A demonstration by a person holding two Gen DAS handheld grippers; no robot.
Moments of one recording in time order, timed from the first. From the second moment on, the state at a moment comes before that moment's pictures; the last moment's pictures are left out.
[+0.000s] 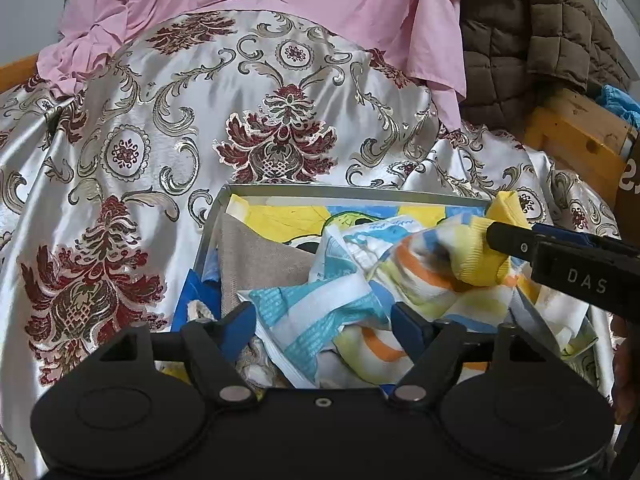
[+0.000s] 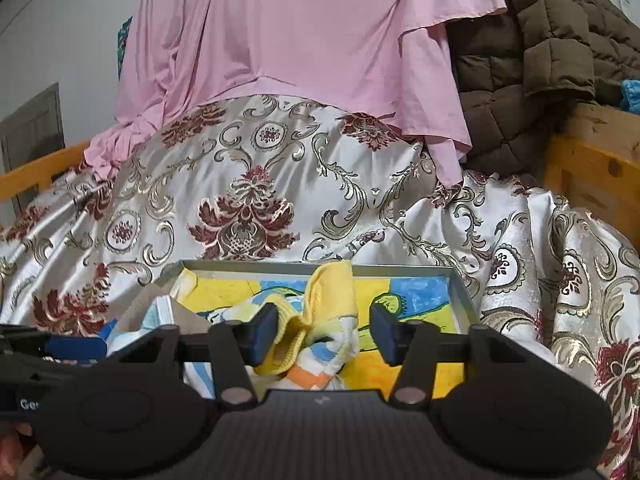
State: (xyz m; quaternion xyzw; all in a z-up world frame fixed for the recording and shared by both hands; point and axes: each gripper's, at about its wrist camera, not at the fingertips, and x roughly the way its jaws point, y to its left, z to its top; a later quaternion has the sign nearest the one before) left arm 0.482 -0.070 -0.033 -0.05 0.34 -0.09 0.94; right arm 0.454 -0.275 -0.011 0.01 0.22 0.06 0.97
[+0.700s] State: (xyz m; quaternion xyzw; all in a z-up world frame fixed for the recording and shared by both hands) left arm 0.393 -0.036 0.049 -0.11 0.24 -0.04 0.96; right arm 0.373 -0.279 0.044 0.04 0.16 0.05 0.99
